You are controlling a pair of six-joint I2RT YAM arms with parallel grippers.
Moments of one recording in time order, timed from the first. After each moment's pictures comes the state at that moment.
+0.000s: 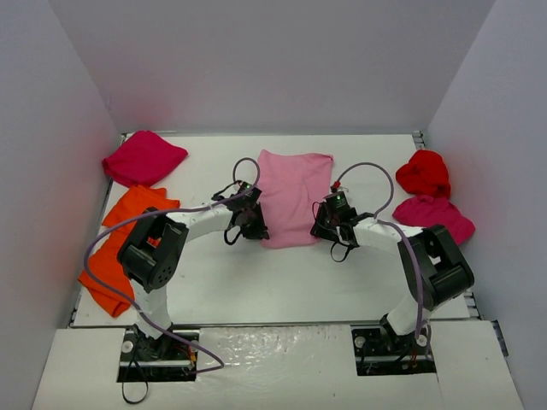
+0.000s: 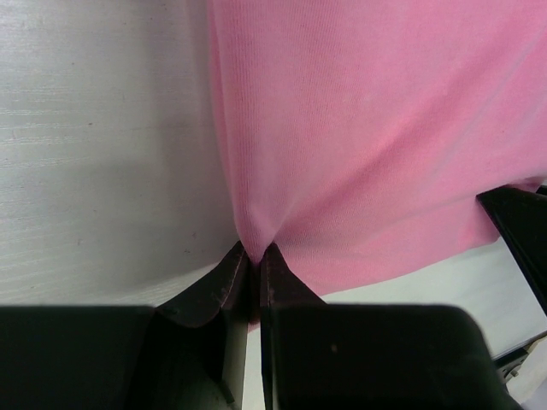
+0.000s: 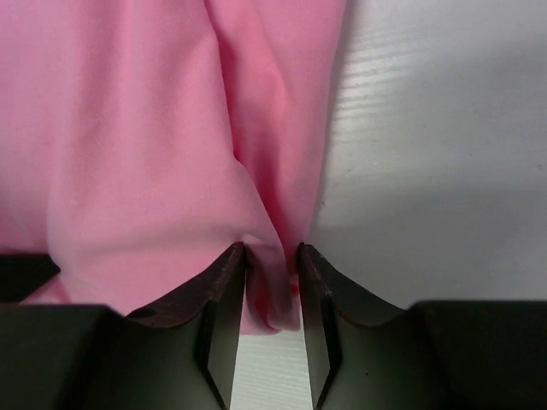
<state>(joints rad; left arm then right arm) -0.60 1.87 1.17 -0.35 0.15 -0.80 0.44 1.61 0.74 -0.05 0.04 0.66</state>
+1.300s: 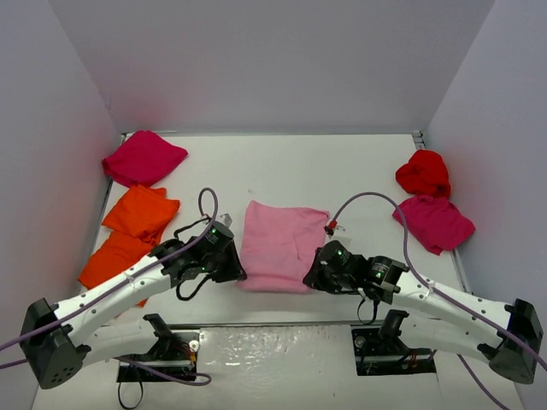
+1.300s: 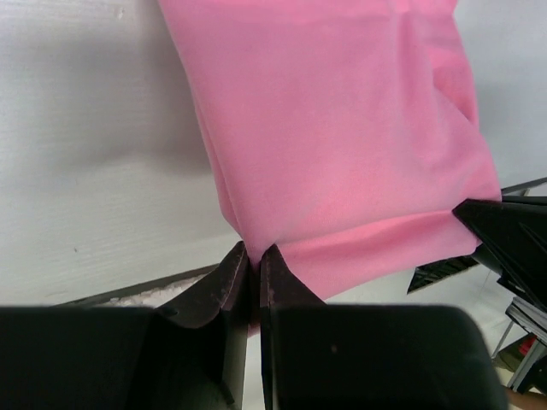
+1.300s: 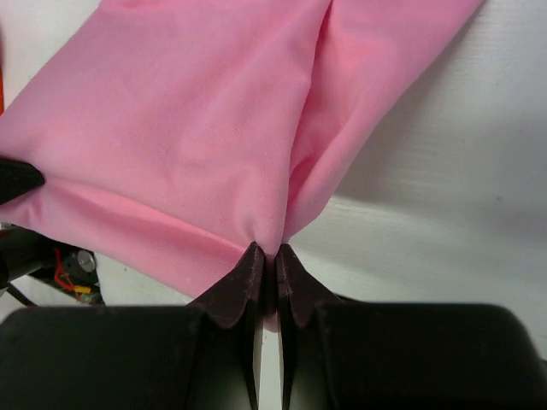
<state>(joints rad) -0.82 1.08 0.82 -0.71 0.03 -0.98 0.96 0.95 0.62 -0.57 0.14 1.00</state>
